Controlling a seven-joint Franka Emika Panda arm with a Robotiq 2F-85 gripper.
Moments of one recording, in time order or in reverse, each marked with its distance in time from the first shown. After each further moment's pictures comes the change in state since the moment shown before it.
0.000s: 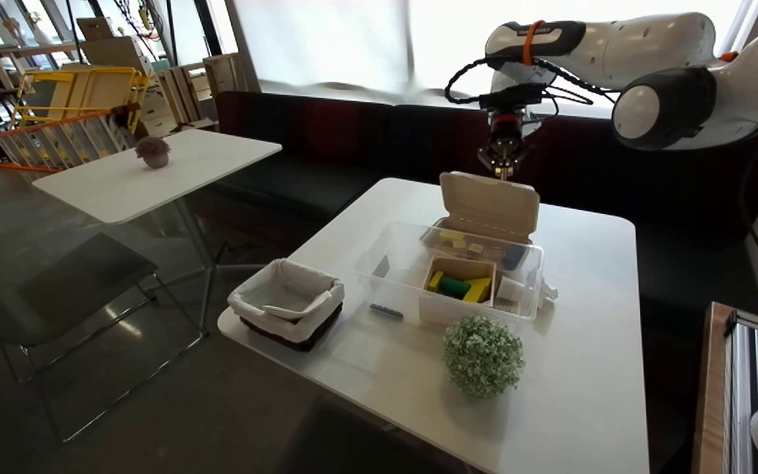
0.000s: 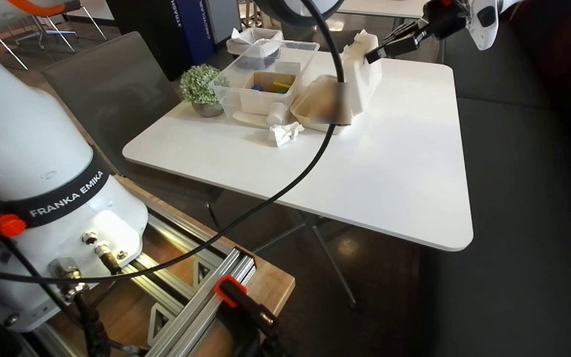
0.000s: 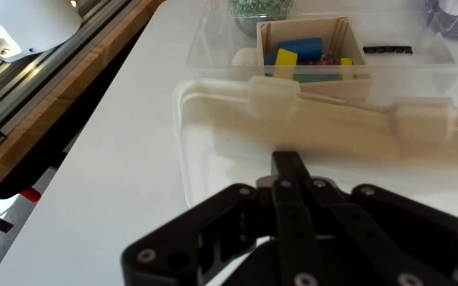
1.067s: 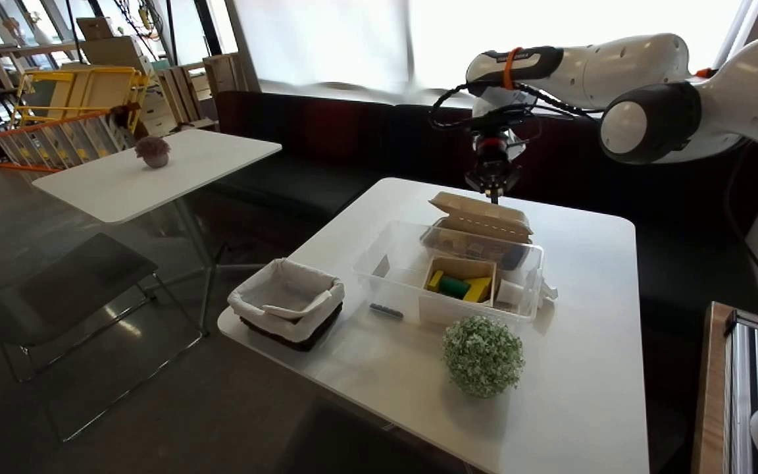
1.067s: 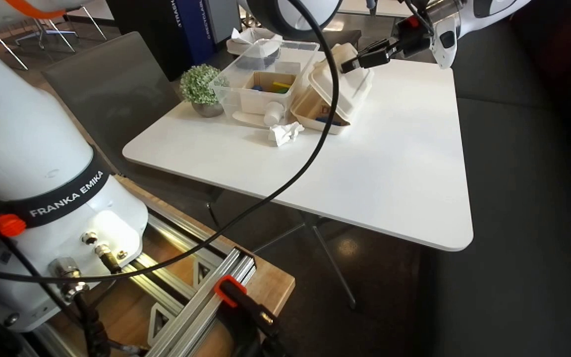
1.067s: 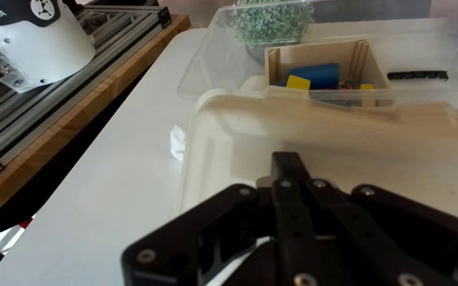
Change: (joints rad) arm 0.060 0.051 0.002 -0.040 0.023 -0.028 0.033
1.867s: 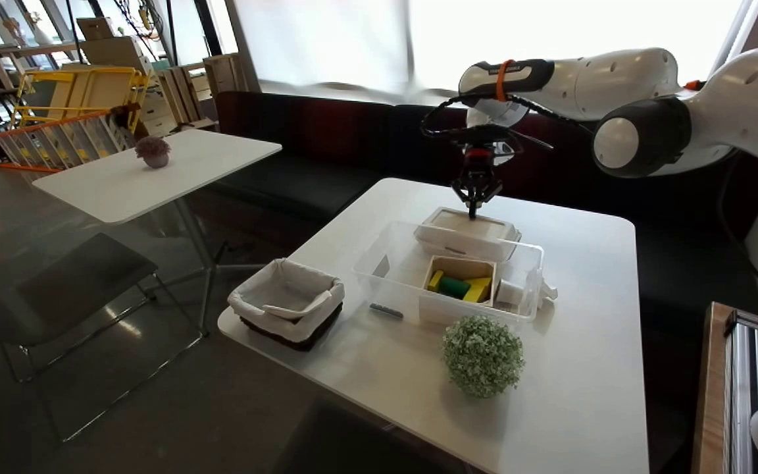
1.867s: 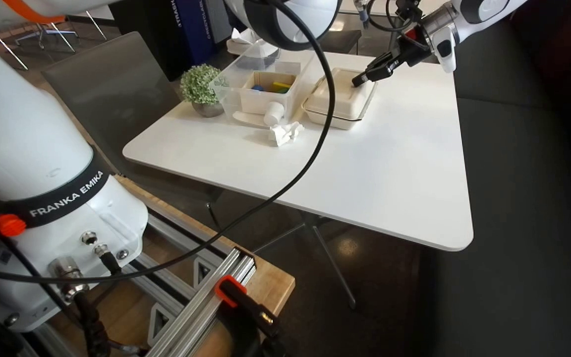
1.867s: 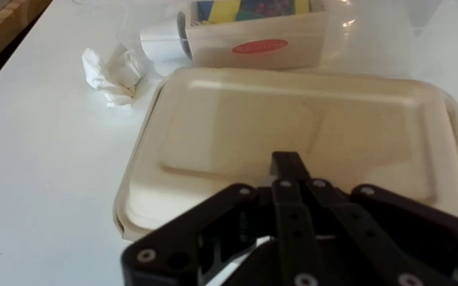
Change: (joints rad) arm 0.032 0.049 -0.024 0.048 -0.001 0.241 0.008
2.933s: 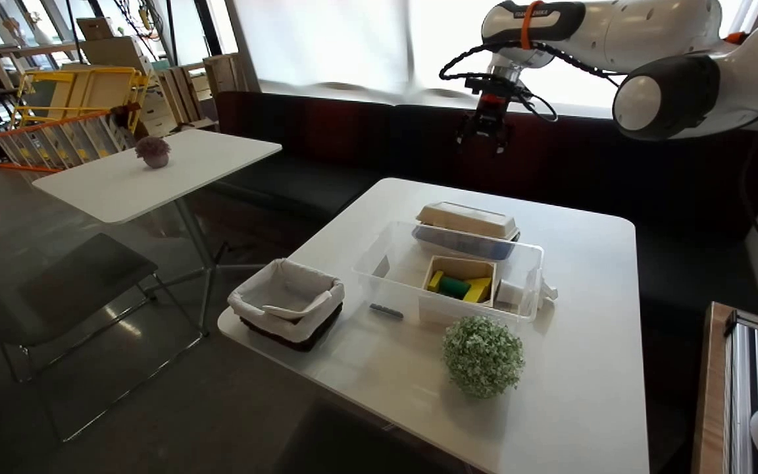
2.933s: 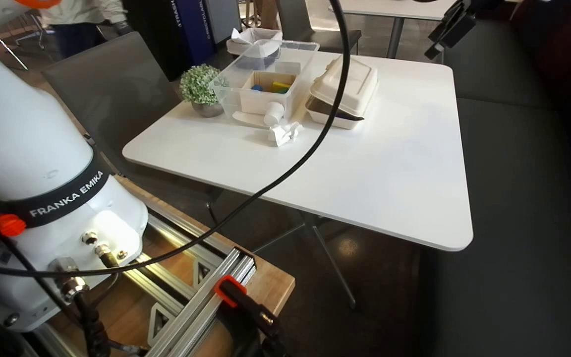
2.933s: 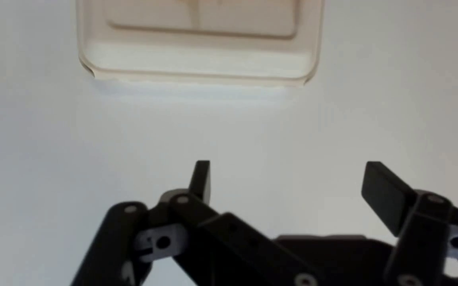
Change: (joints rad) arm -0.059 -0.163 -0.040 0.006 -0.070 0.317 -0.031
